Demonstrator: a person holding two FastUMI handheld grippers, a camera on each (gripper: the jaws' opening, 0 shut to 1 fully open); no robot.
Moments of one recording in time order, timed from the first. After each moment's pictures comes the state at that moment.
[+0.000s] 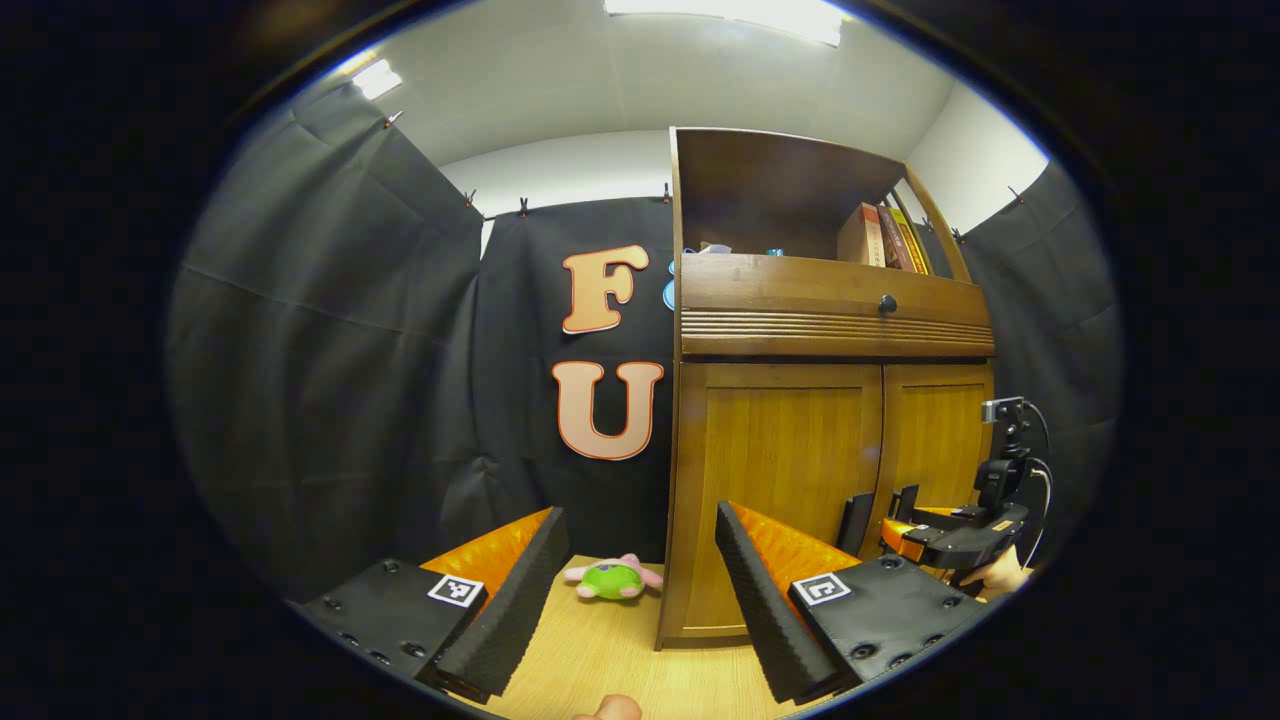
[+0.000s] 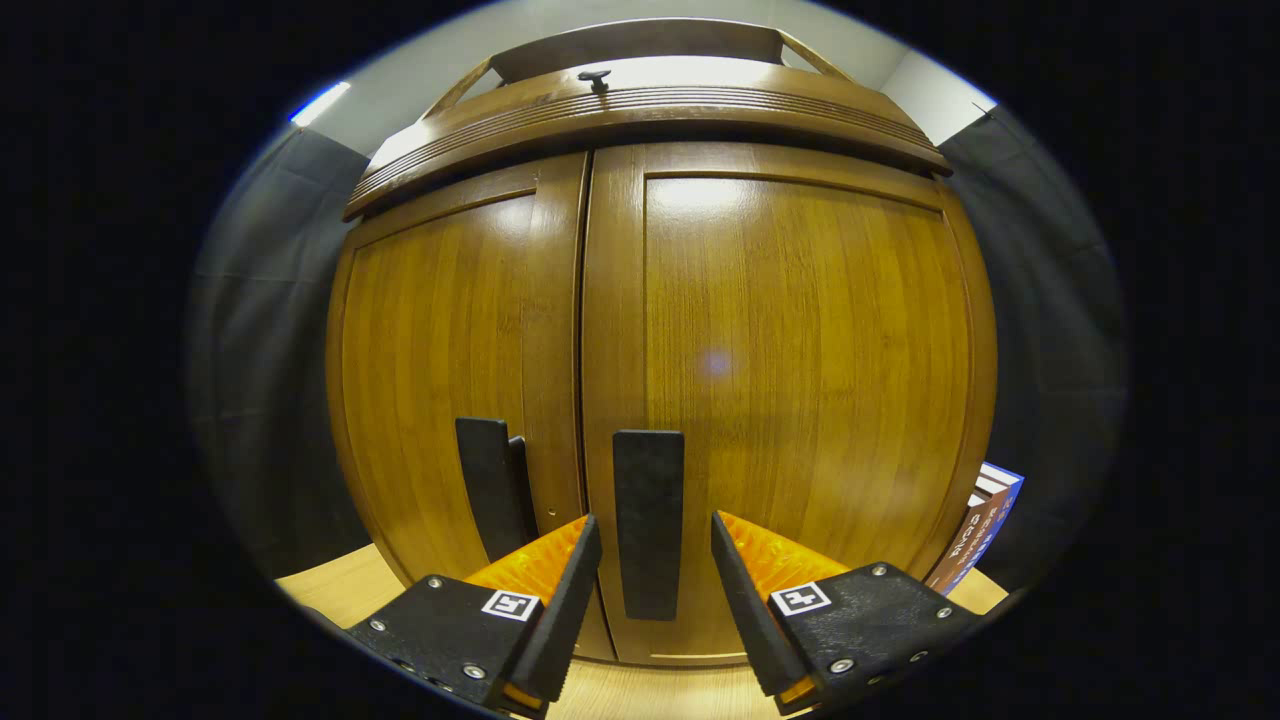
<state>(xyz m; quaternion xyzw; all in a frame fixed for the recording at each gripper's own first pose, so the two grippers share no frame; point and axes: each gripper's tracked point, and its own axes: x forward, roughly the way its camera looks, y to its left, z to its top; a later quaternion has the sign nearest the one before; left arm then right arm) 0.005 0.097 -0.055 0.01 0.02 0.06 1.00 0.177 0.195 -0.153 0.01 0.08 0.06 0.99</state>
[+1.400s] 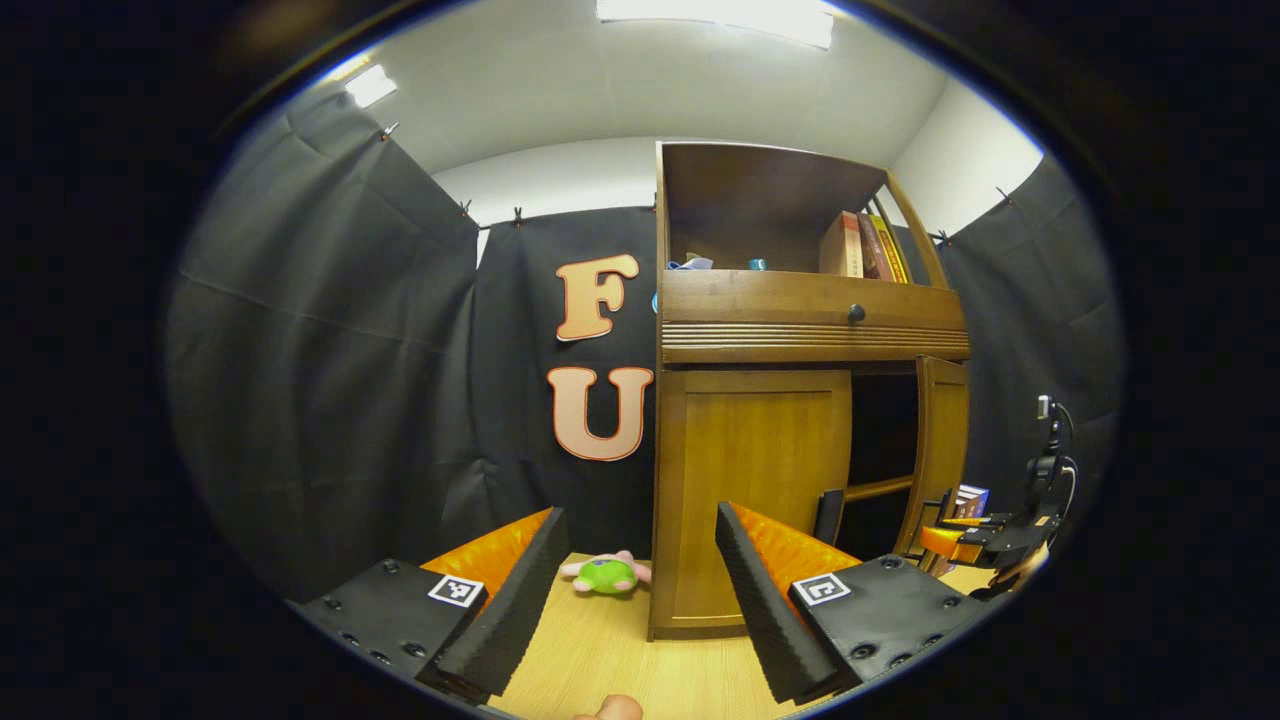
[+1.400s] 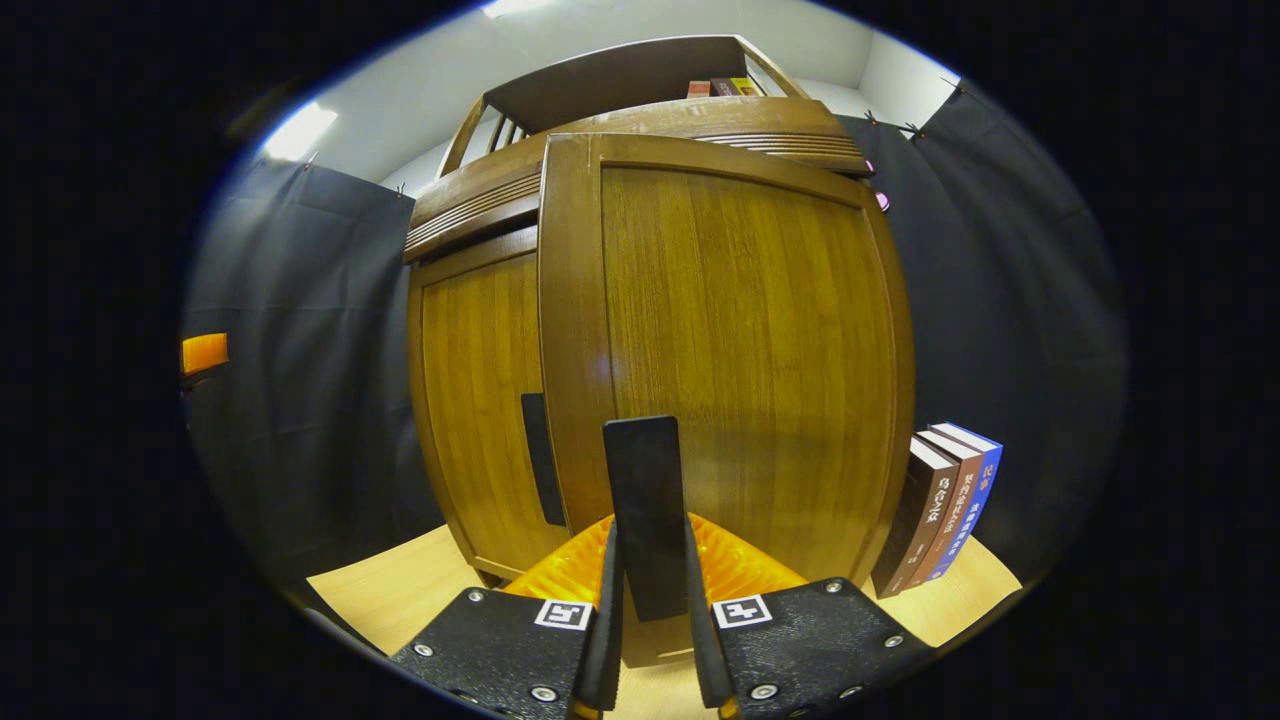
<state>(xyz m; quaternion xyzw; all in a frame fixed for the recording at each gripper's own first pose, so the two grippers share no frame) -0.037 0.067 -0.040 0.02 0.01 0.05 1.00 0.061 0.149 -0.145 0.05 0.08 0.12 0.99</state>
